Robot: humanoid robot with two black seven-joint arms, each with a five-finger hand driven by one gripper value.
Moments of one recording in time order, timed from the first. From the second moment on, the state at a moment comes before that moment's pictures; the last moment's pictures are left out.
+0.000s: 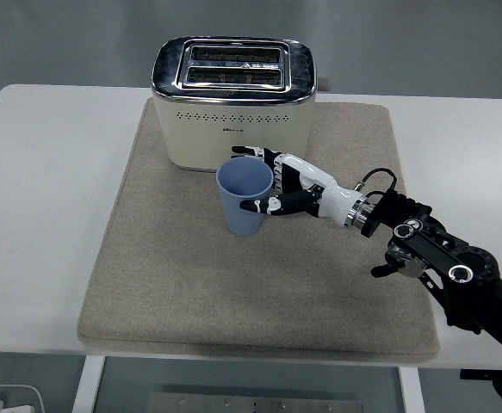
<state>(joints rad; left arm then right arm) -0.01 0.00 -0.03 -0.12 -0.05 -0.02 -0.06 0.72 -0.07 0.67 0.81 -0.95 0.39 0.38</state>
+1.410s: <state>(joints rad) -0.01 0.00 -0.03 -0.12 -0.05 -0.02 -0.06 0.72 -0.30 0.69 0.81 -0.95 0.59 0.38</state>
